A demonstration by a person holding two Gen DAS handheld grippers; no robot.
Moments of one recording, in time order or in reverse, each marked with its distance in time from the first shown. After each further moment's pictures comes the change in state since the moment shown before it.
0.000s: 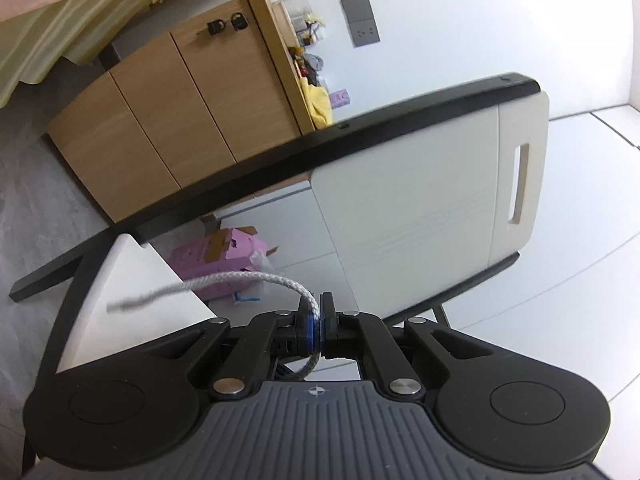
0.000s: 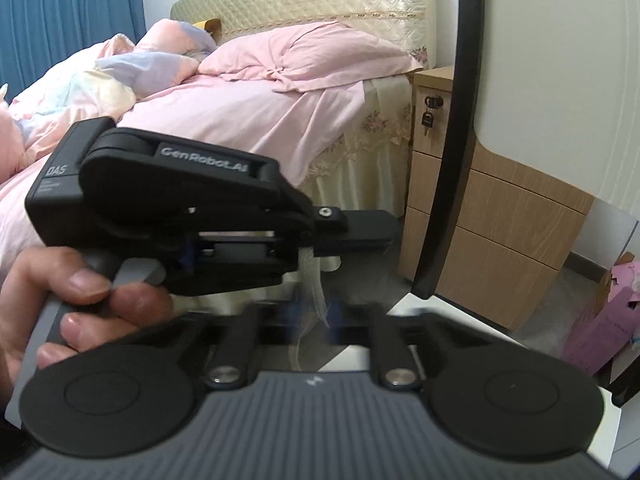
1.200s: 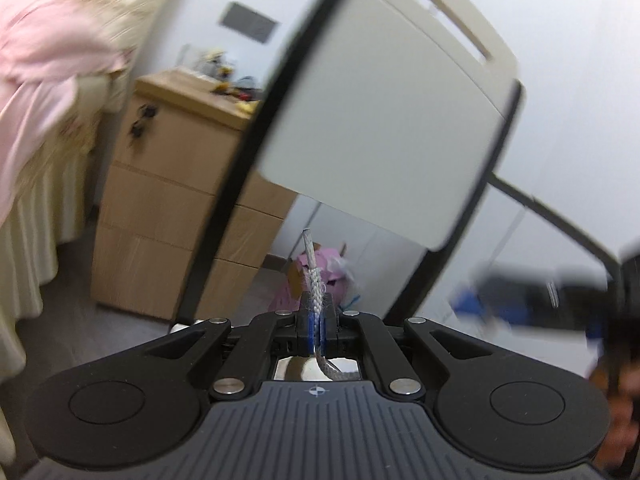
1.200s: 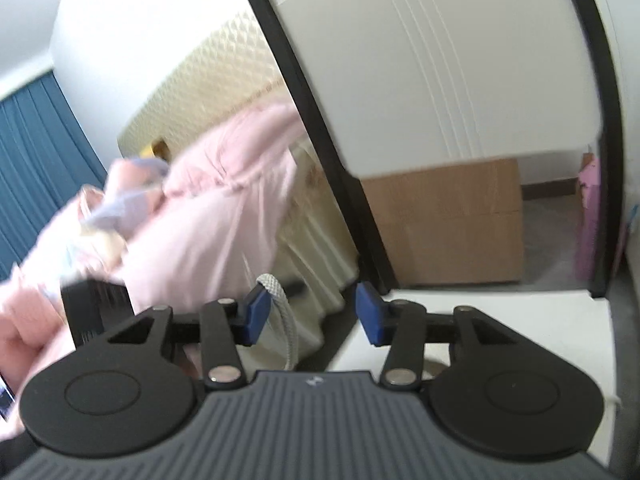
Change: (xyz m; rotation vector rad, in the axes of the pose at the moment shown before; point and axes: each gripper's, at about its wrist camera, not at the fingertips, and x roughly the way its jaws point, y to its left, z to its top) left arm 0.013 -0.084 -0.062 0.744 0.023 0.252; right arm -0.108 -0.082 -0.016 0.451 -0.186 0.044
